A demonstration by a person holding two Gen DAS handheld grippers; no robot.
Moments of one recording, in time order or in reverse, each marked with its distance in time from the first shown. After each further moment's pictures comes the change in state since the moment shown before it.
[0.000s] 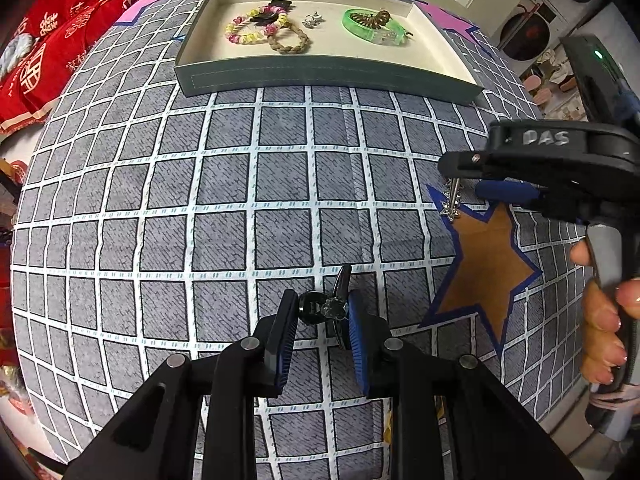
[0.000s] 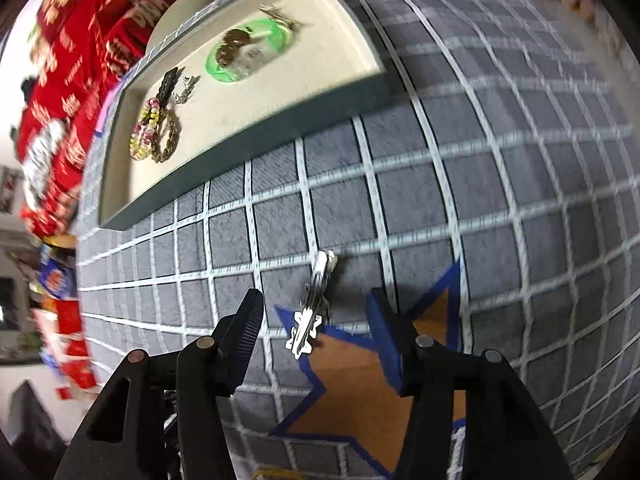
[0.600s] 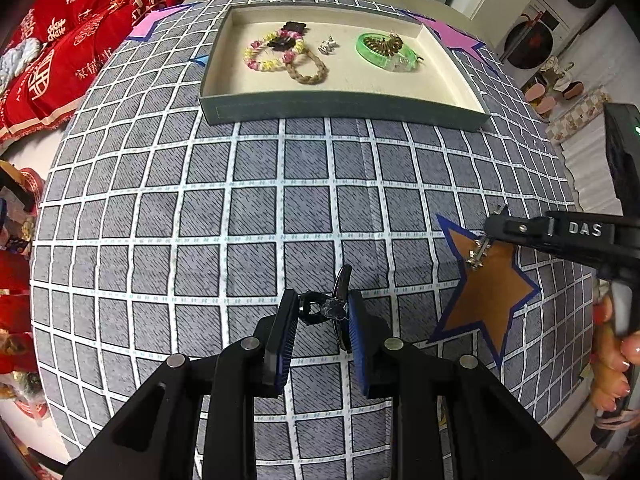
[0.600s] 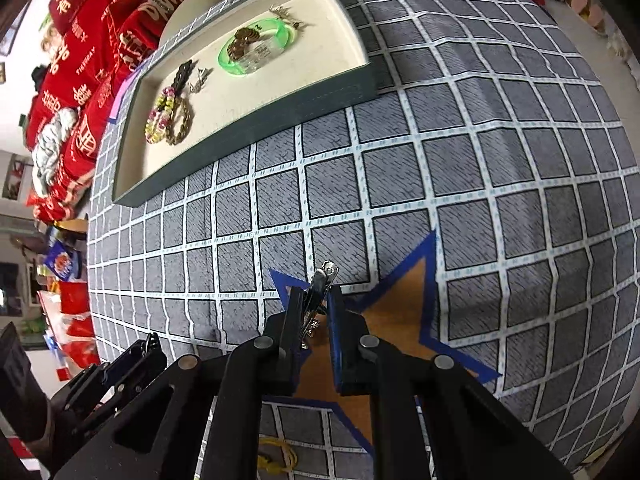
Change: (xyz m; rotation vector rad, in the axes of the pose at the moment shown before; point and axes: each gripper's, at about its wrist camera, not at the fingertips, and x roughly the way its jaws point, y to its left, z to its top) left arm -0.050 0.030 0.006 -0.009 -0.021 0.023; right arm -0.026 -0.022 -0.019 0.002 0.011 0.073
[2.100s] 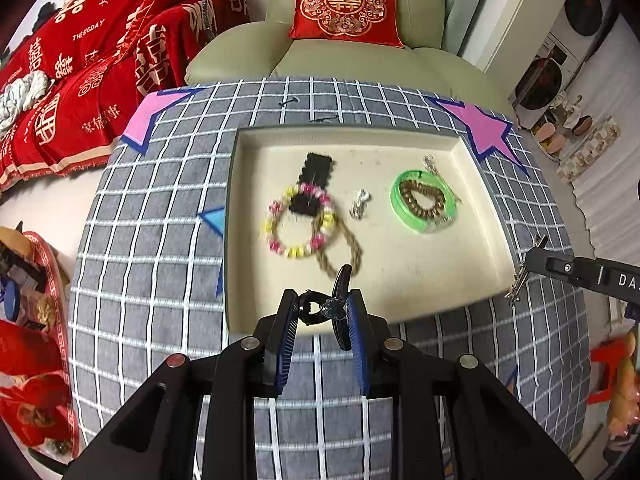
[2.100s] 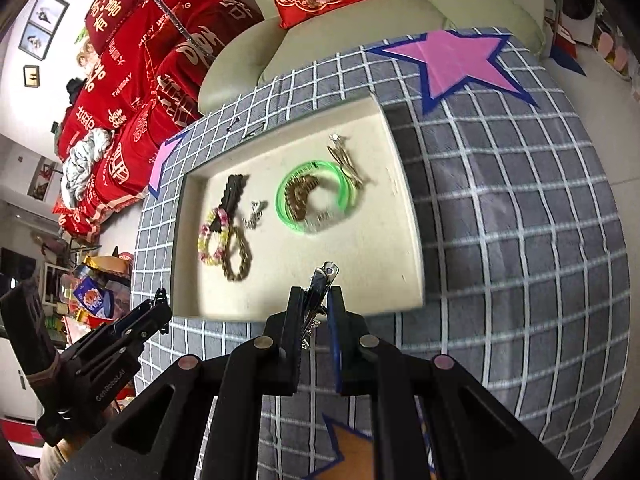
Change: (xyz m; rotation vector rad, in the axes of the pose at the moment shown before) left arm -0.016 0.023 0.290 0.031 -0.150 0.053; right arm -0.039 0.046 0.123 -0.090 -0.136 0.081
